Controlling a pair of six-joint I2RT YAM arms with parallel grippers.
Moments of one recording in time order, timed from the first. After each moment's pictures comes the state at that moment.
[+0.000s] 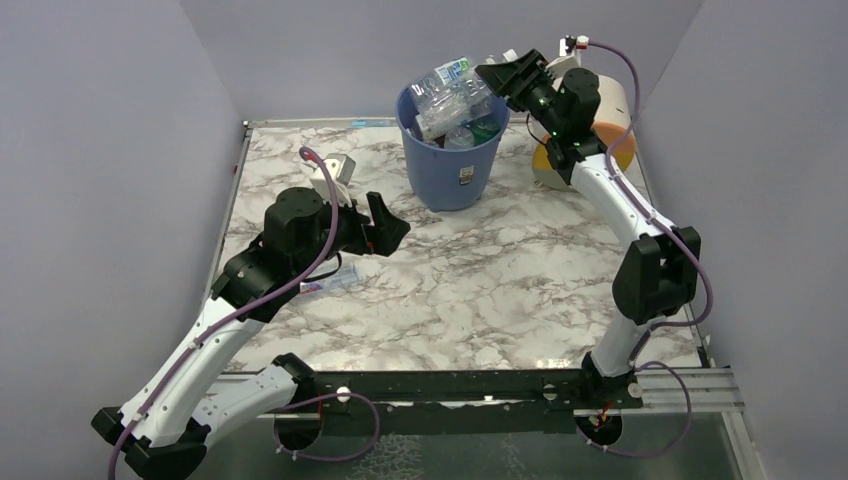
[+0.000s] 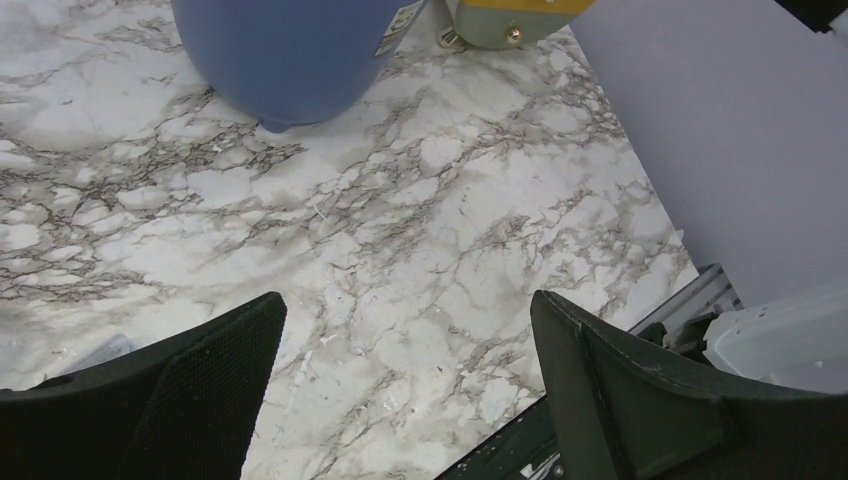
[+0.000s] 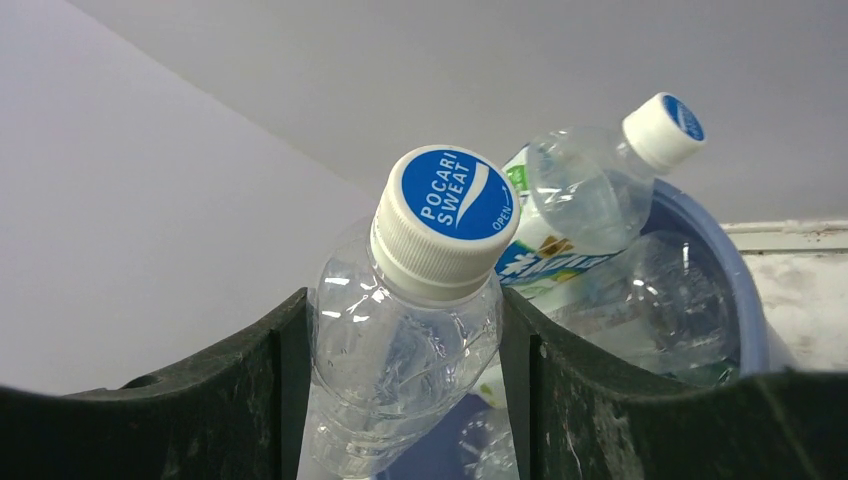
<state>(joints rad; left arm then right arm) -0.64 0.87 1.13 -0.60 0.03 -0.48 0.27 1.74 1.58 0.30 -0.28 0.85</state>
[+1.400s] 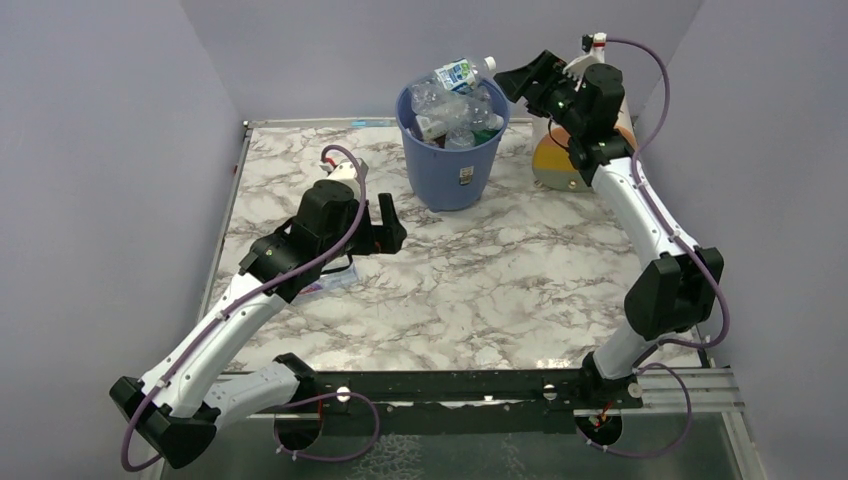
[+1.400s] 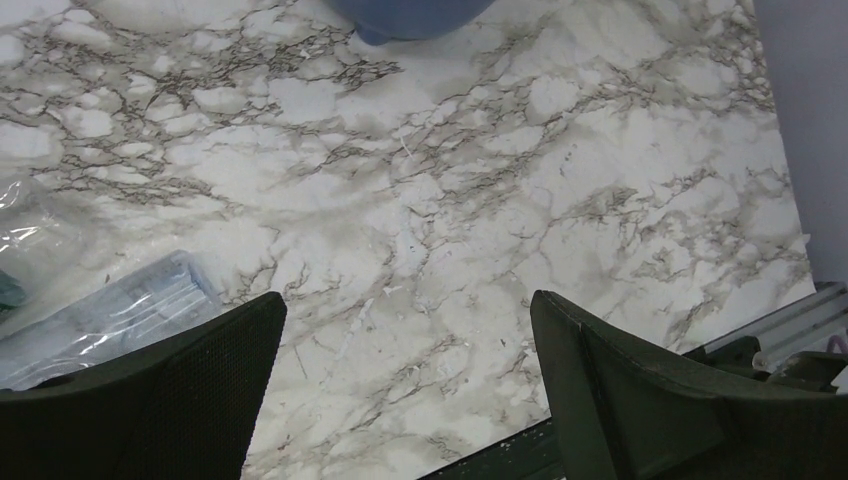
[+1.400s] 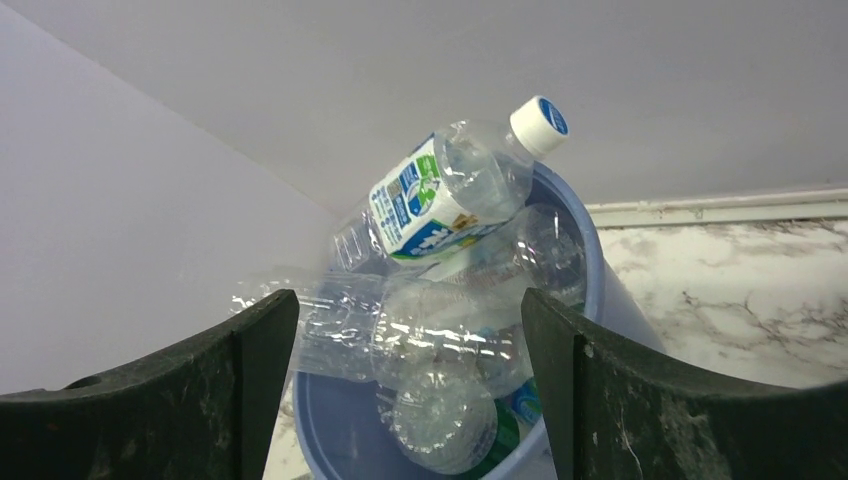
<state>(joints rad) -0.64 0.99 1.13 -0.71 -0.08 -0.51 0.22 1.66 1.58 0.10 -0.26 0.67</state>
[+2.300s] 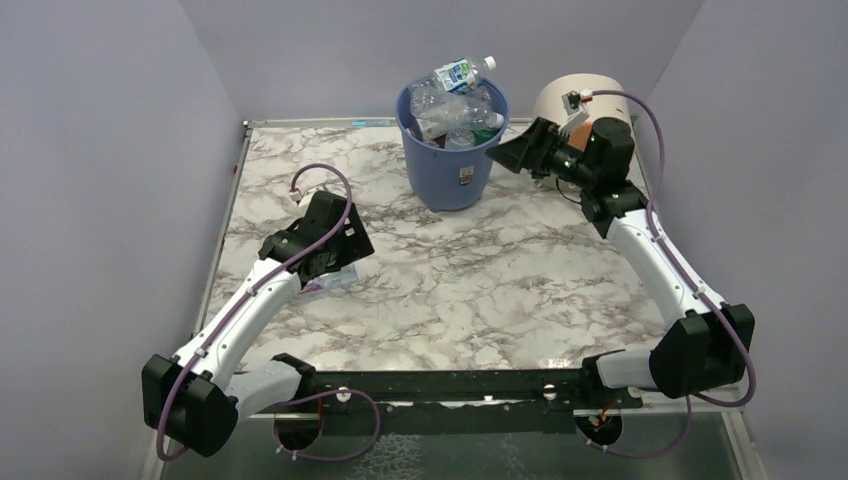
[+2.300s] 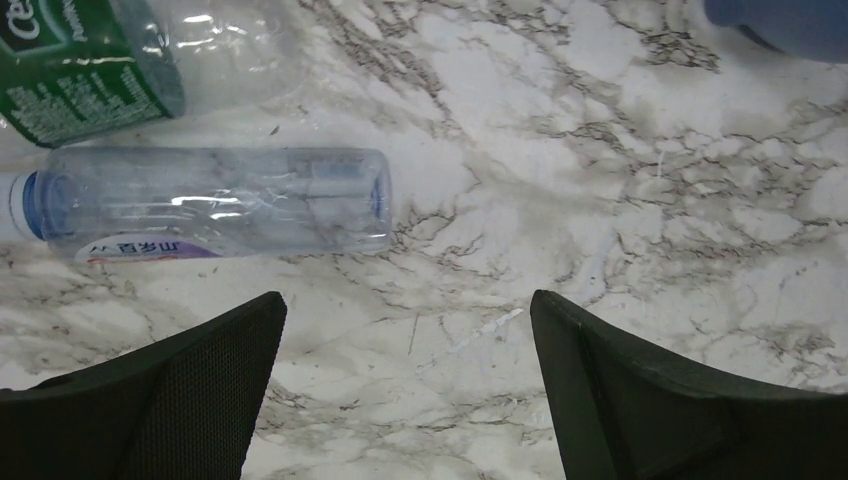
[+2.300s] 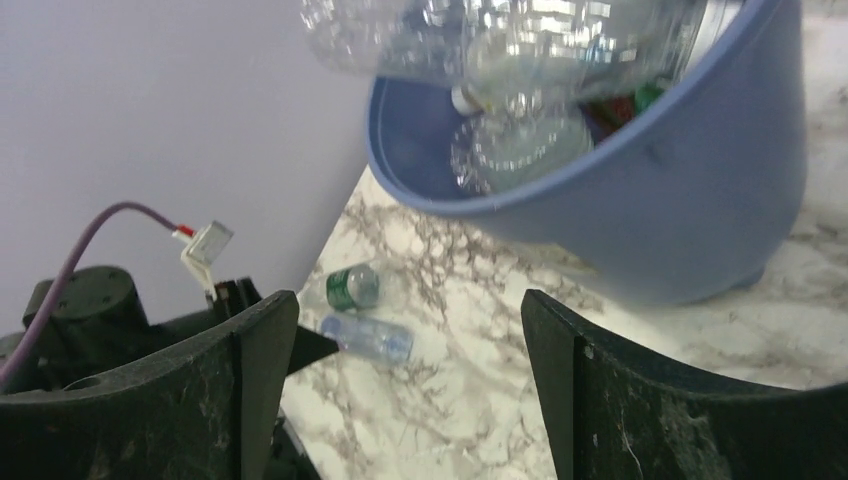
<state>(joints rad) -0.44 1.10 0.96 -0.80 -0.22 -0.72 0.21 1.35 1.21 0.04 -0.56 0.64</state>
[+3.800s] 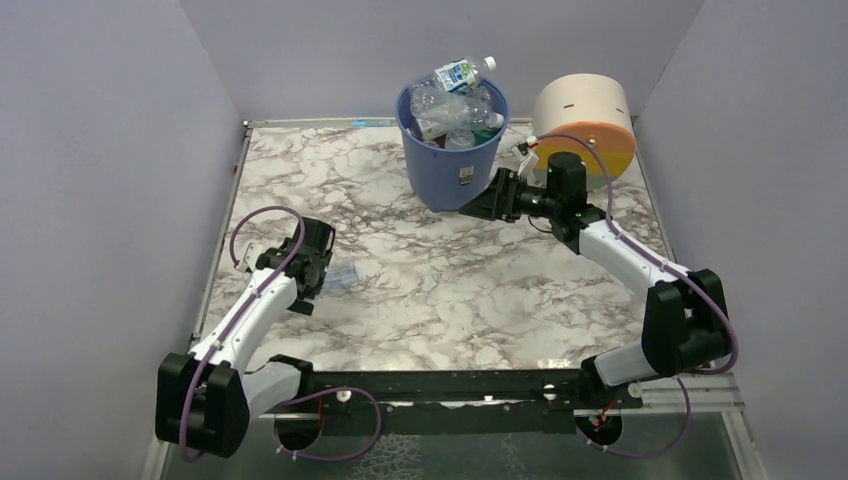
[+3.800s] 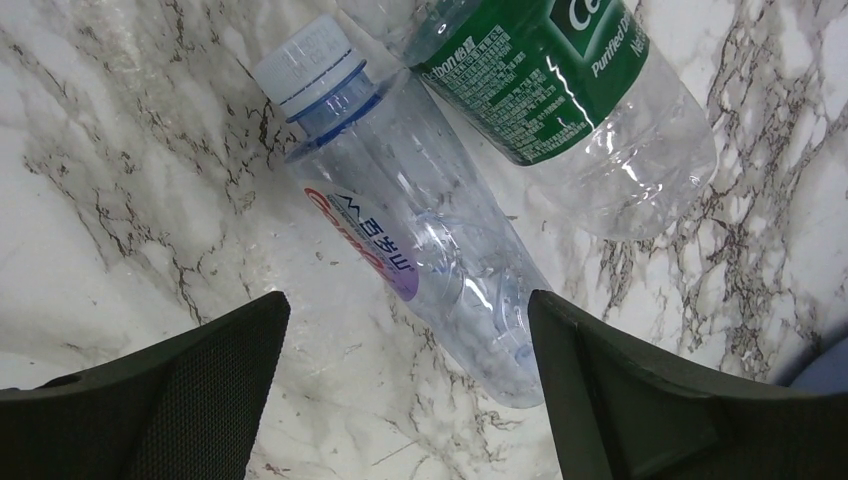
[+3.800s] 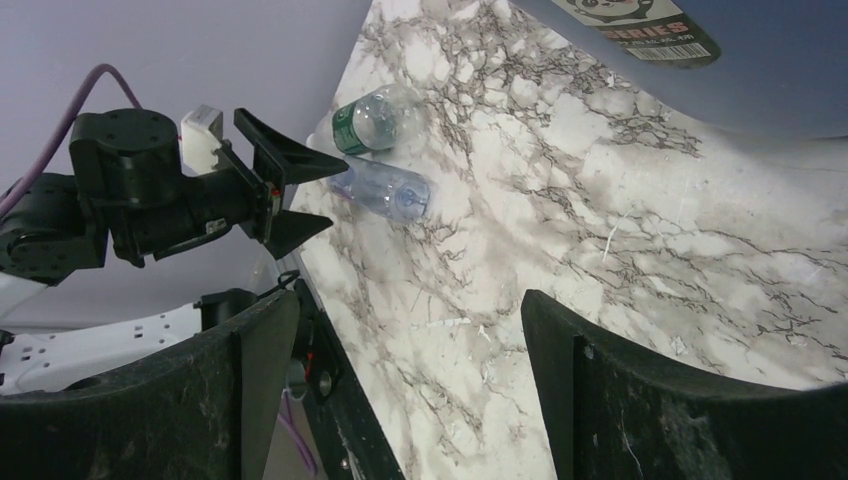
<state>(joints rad) -0.24 1.08 0.71 -0.89 -0.44 -1.51 0.31 1.46 0.94 0.14 -0.78 0.62</state>
